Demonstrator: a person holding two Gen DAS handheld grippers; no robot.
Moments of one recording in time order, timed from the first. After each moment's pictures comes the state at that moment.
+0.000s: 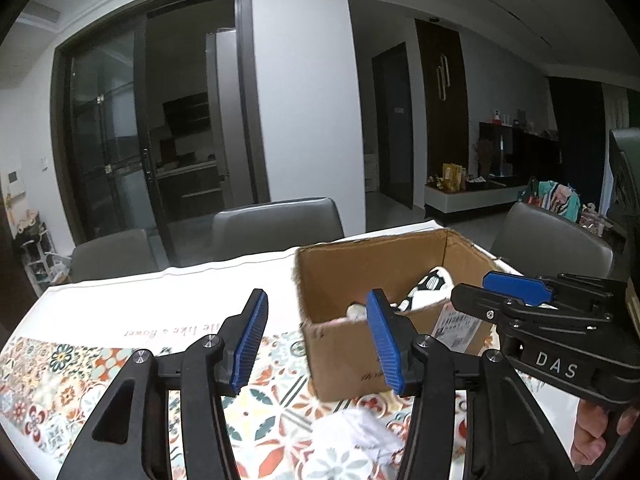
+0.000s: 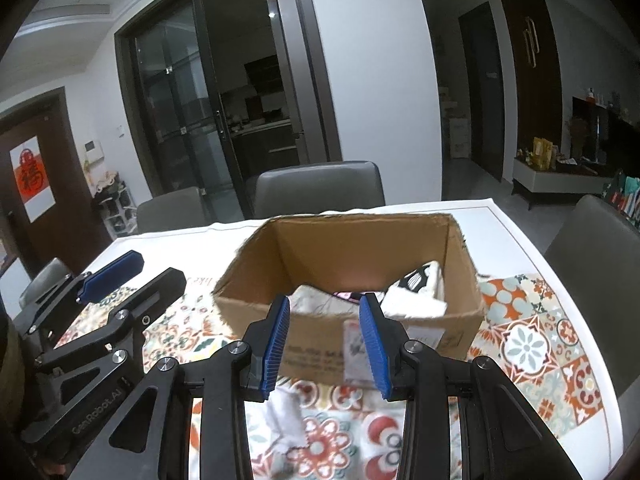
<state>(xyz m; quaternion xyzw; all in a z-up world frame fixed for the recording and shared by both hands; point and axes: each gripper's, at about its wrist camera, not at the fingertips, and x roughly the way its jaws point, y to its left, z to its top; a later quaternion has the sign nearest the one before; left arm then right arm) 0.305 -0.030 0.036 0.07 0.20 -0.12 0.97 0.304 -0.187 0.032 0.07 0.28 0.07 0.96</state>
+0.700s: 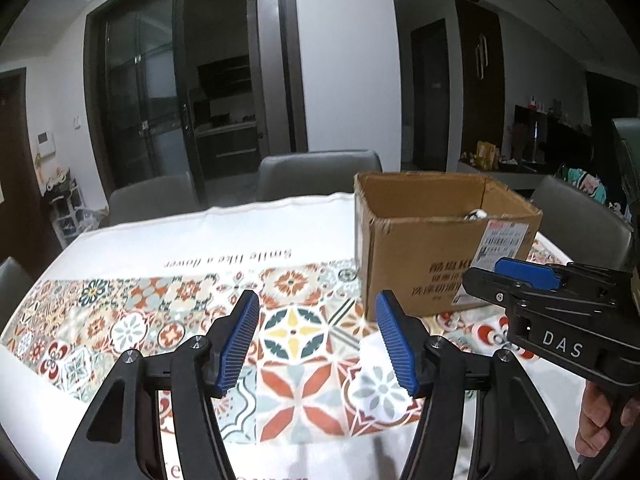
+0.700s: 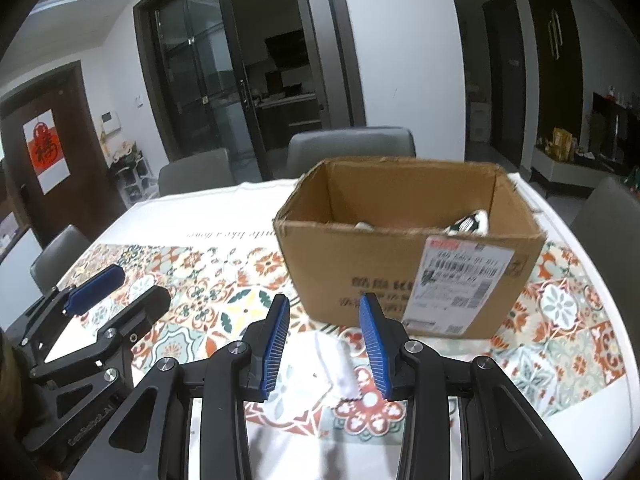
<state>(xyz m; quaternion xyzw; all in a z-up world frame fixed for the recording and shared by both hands) 0.265 0.022 -0.010 0.05 0.26 -0.06 0.96 0.280 -0.132 -0.007 0.05 0.33 0.10 0.94</state>
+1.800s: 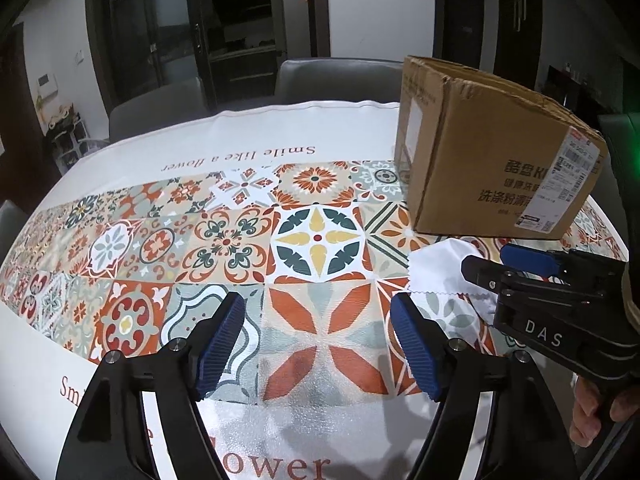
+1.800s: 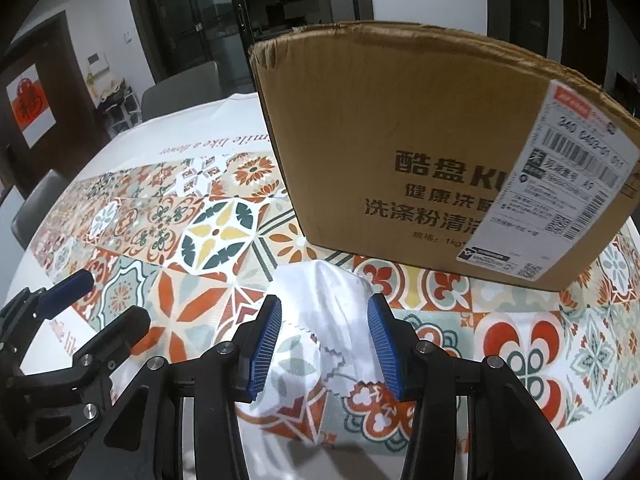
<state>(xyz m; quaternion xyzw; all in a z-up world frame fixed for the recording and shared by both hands) 0.305 0.049 -0.102 0.03 0.39 -0.03 0.92 0.339 -0.102 -0.107 0.01 0.44 0.10 0.89</state>
